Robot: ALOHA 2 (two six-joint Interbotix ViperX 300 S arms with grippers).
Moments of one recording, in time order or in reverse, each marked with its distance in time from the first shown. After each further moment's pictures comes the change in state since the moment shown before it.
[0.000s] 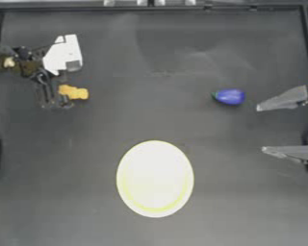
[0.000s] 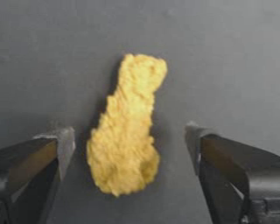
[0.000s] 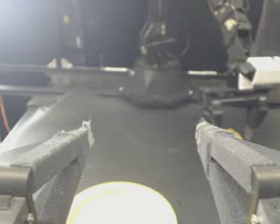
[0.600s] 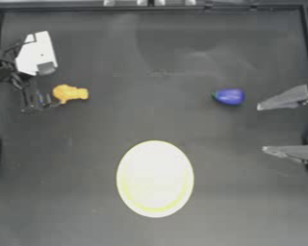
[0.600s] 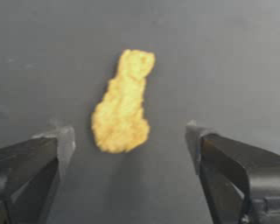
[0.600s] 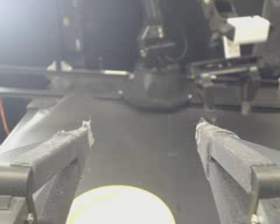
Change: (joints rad) left arm -0.046 -0.296 0.069 0.075 0.060 -0.107; right arm 0.000 0.000 -0.009 -0.005 0.000 -0.002
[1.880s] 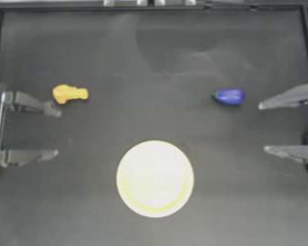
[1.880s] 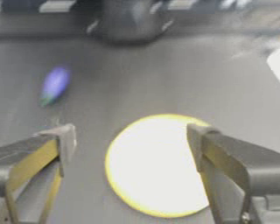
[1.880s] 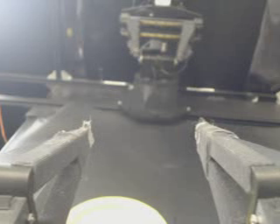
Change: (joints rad) left arm -0.551 -0.549 0.215 0.146 -0.535 -0.439; right arm 0.009 0.000 -0.003 -0.026 -0.032 -0.005
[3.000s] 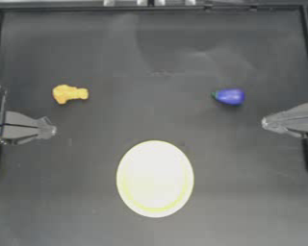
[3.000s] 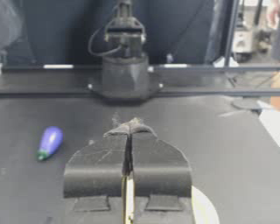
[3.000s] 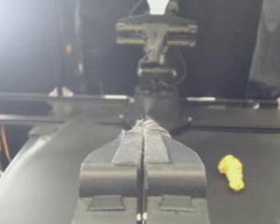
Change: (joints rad) left arm -0.118 0.002 0.063 -0.005 -0.316 -0.020; right arm -0.002 0.003 -0.011 0.051 -0.028 0.002
